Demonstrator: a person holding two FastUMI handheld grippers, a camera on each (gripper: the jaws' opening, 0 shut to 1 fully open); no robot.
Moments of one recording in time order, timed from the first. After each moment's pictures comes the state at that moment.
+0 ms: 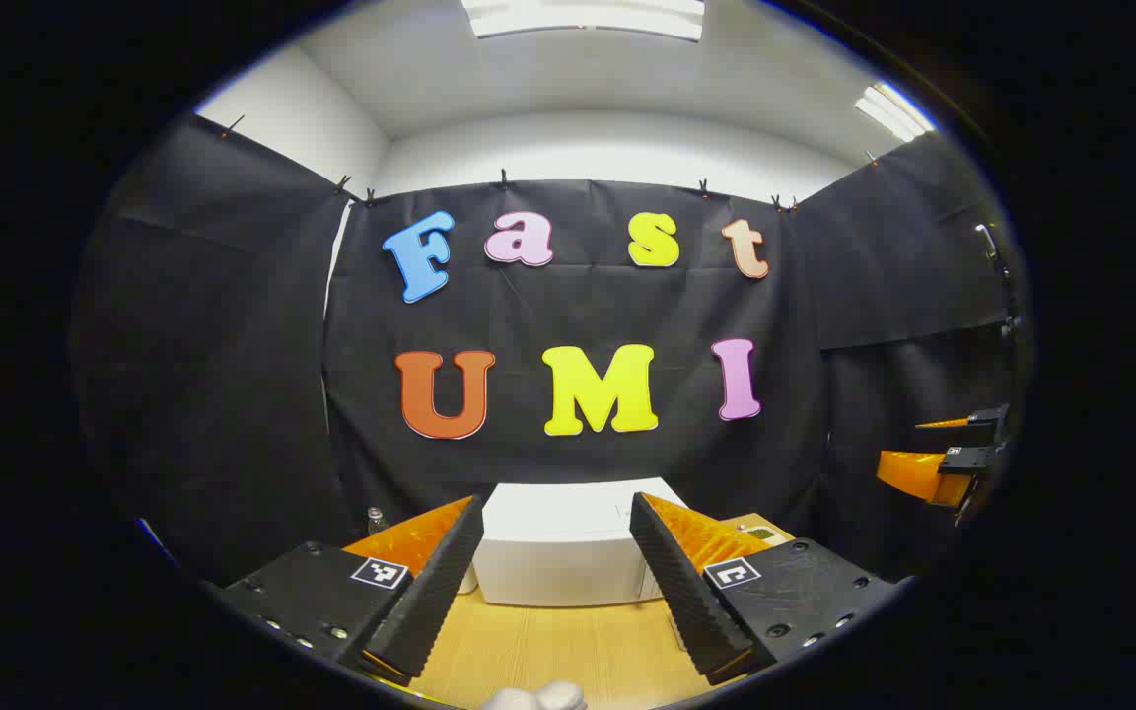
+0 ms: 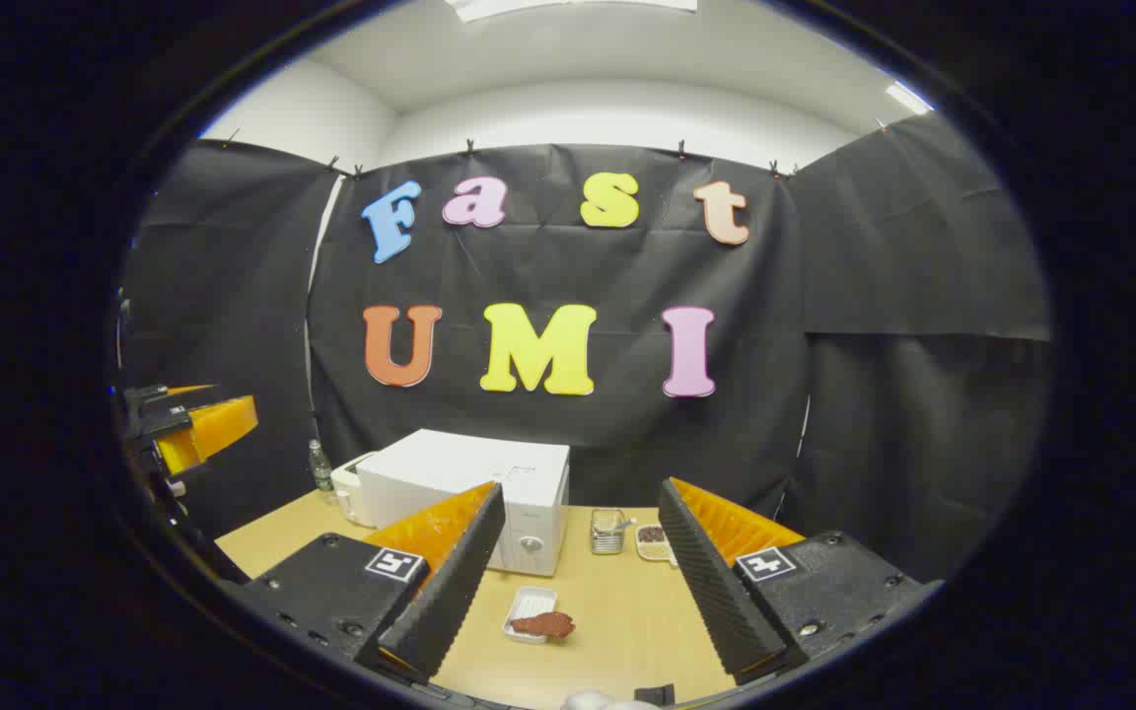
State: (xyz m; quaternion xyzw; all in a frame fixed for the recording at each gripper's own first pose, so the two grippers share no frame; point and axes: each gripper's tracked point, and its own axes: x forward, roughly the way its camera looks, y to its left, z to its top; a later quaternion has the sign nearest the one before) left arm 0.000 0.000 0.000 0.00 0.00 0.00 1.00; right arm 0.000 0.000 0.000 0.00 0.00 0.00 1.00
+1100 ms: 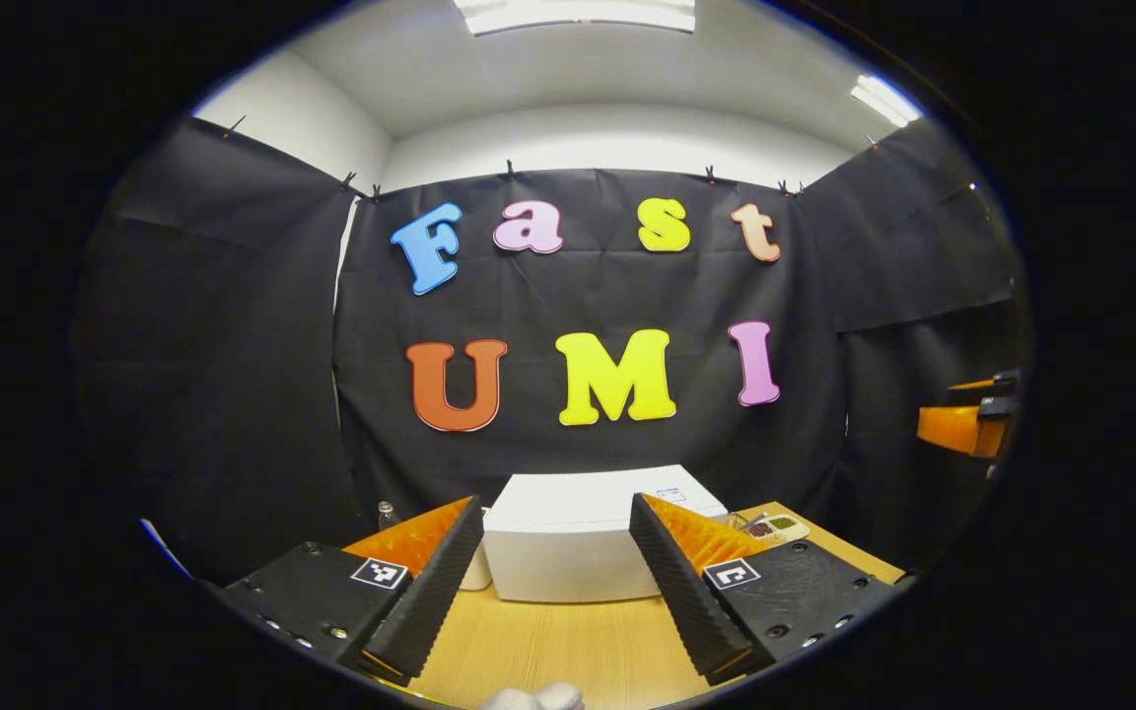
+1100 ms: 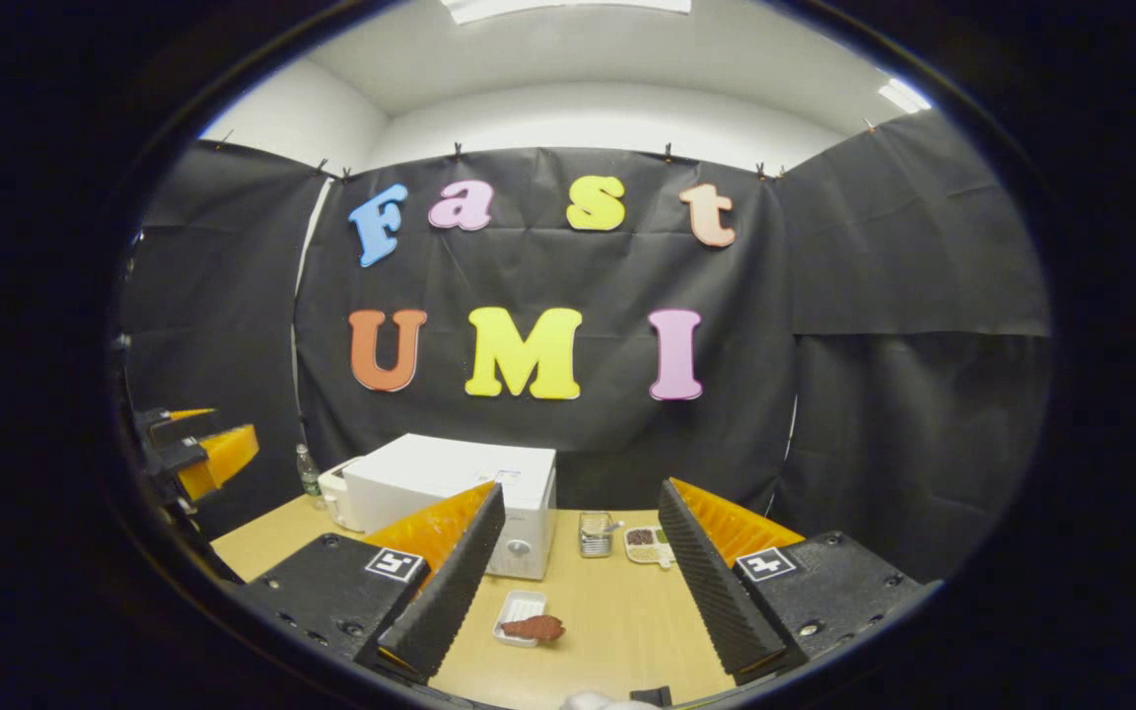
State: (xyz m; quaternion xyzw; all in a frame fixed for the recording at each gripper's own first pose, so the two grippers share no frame) left arm 0.021 0.003 -0.046 0.03 0.01 0.02 1.00; right arm 0.007 -0.016 -0.004 0.01 0.00 -0.02 1.00
